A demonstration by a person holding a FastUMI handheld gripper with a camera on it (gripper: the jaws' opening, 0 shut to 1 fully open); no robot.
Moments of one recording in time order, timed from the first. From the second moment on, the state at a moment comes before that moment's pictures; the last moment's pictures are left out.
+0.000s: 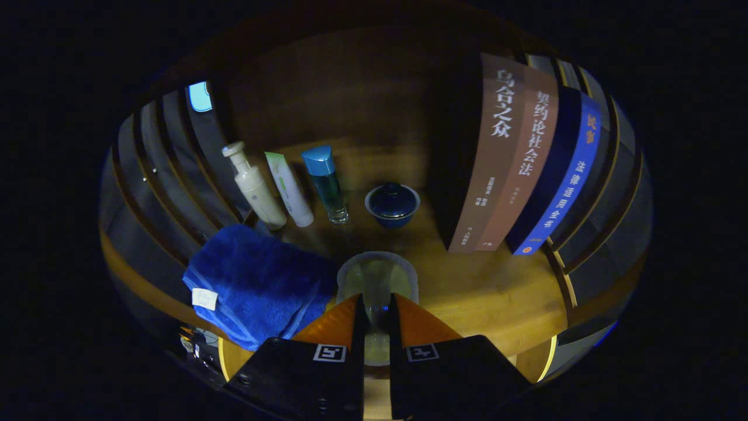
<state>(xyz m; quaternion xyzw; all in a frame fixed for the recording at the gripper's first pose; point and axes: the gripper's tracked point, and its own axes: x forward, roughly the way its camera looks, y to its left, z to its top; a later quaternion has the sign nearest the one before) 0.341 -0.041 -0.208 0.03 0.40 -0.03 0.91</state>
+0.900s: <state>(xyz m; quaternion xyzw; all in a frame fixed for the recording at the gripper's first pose) 0.227 -0.020 -0.143 0.05 0.29 -0.02 0.95</state>
